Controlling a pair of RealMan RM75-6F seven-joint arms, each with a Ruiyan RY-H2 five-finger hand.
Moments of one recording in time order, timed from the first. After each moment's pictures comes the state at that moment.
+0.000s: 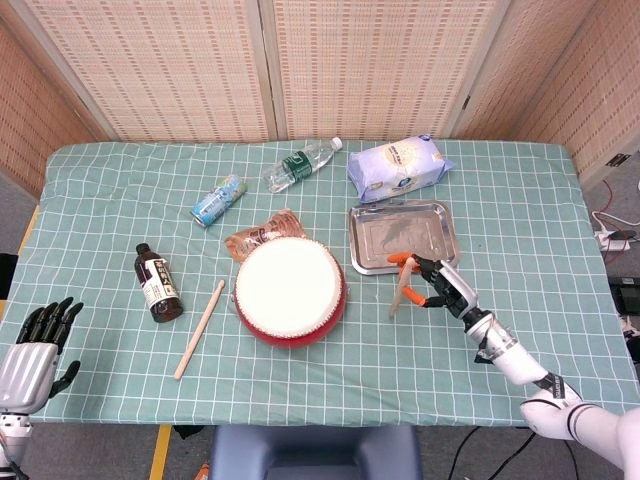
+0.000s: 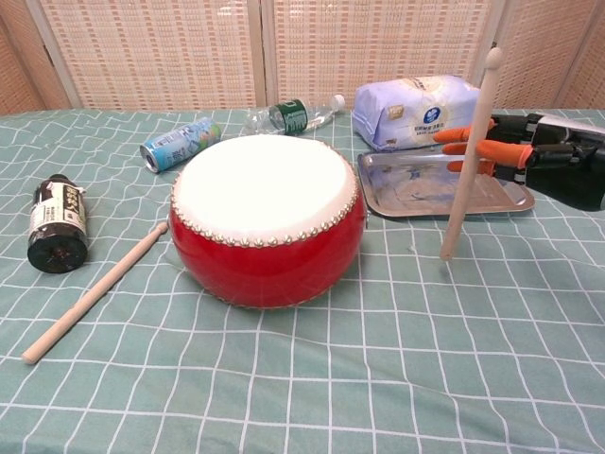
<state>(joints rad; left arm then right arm) -0.10 -1.16 -0.02 -1.55 1.52 1.46 0.07 0.62 -1.55 0.01 -0.96 -1.67 1.13 1.77</state>
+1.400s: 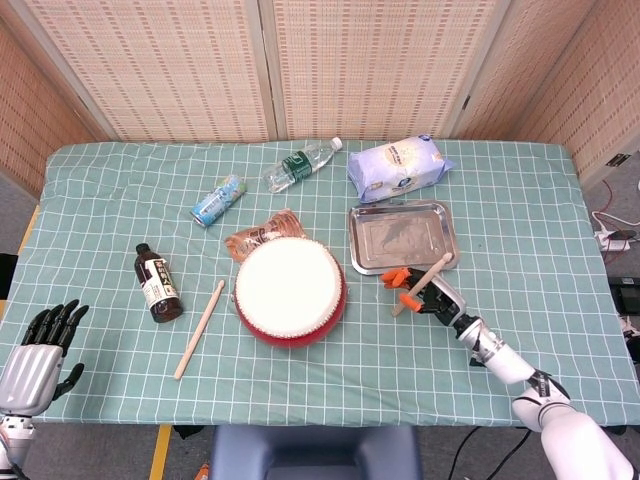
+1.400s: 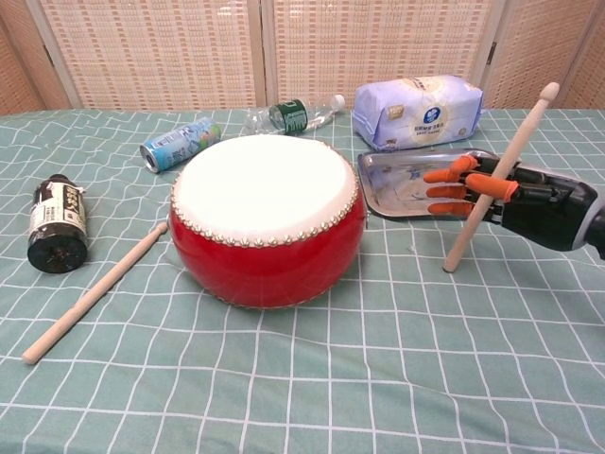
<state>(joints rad) -0.10 -1.15 -0.01 -1.56 1.54 1.46 0.07 0.62 -1.84 -0.14 -0.42 -1.72 1.25 2.23</state>
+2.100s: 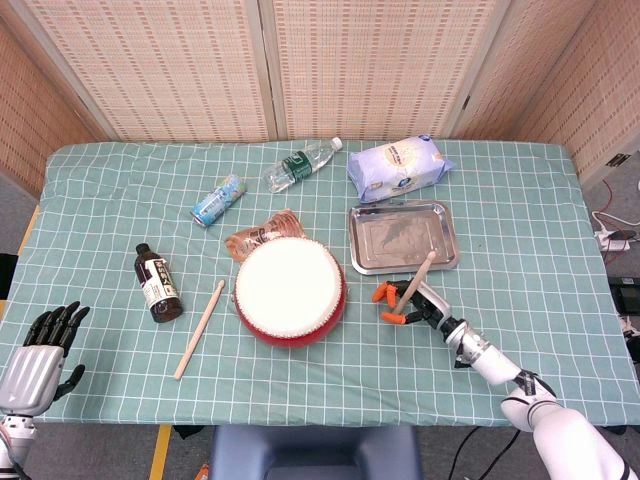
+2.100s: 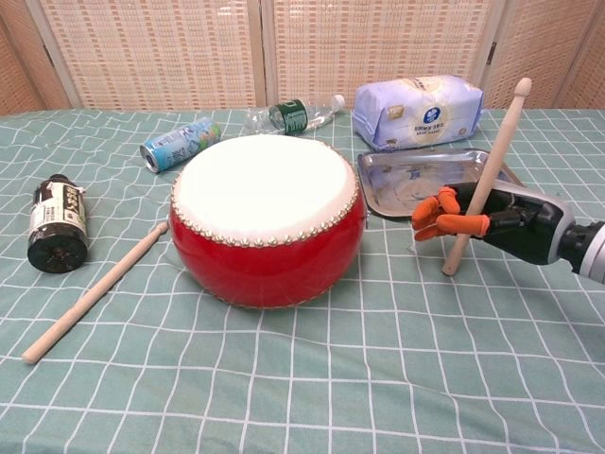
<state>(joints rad) -0.11 -1.16 0.00 -1.54 1.53 1.45 0.06 0.65 -1.86 -0.15 -0.46 -1.72 1.18 2.00</state>
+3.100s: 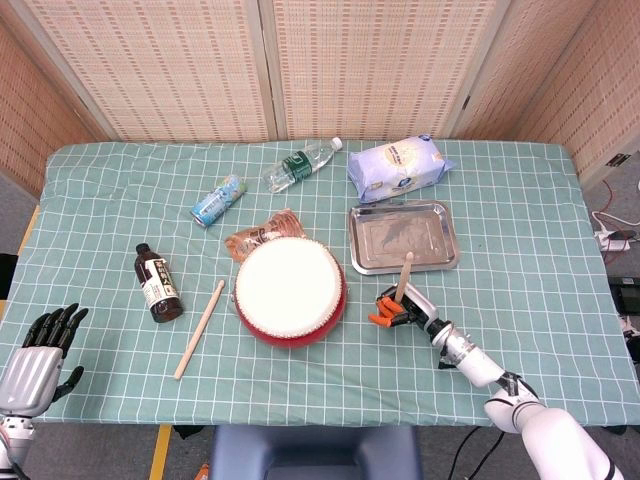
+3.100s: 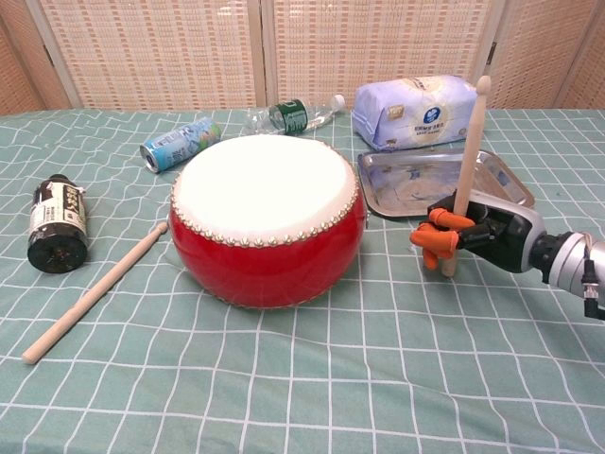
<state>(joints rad) -0.11 -1.17 0.00 -1.53 1.52 1.44 0.04 0.67 -1.91 -0.13 -0.48 -1.68 1.13 1.85</state>
